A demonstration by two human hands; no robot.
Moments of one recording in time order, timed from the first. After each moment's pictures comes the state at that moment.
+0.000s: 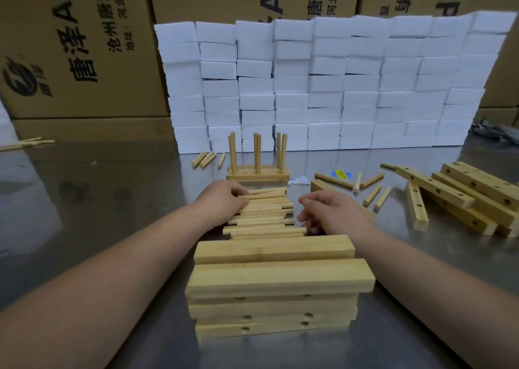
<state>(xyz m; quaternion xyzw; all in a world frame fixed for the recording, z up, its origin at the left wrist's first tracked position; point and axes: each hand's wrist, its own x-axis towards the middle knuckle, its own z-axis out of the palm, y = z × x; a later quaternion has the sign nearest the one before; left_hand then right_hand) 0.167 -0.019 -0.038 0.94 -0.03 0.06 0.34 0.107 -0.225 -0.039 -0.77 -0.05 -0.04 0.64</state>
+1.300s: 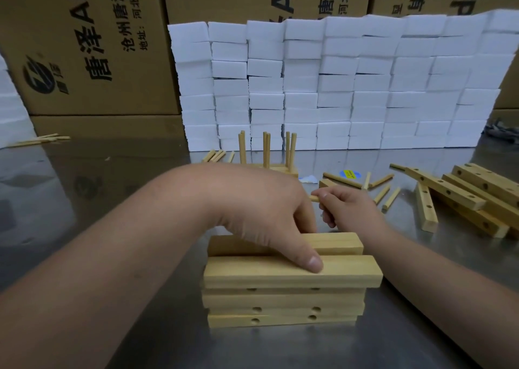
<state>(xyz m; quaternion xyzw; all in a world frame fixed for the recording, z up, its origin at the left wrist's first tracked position) 0.038 -0.065 0.076 0.94 -0.30 -0.15 0.02 0.111 -0.230 -0.041 -0.79 -0.05 -0.13 0.60</state>
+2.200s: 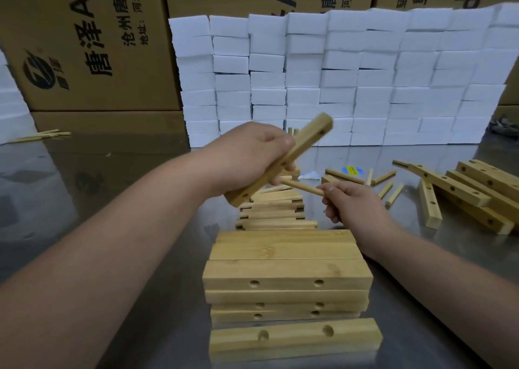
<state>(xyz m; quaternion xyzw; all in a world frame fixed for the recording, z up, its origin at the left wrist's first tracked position) 0.078 -0.043 0.062 0.88 -0.22 0.06 0.41 0.107 -0.228 -0.039 -0.75 -0.02 -0.12 0.65</state>
